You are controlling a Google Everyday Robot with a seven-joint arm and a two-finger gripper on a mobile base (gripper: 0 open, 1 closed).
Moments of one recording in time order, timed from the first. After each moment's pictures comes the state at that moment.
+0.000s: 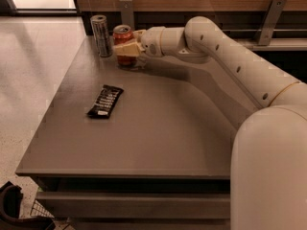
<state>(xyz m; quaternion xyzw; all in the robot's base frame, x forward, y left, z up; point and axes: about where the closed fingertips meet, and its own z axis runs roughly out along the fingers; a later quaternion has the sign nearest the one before) 0.779 0.076 0.880 -0.45 0.63 0.32 0.55</state>
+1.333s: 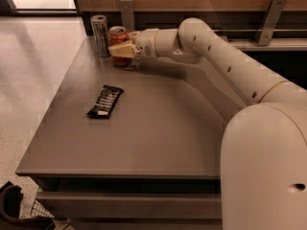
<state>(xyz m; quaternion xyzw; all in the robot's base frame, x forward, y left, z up) 0.781 0.100 0.867 -0.46 0.63 0.34 0.53</state>
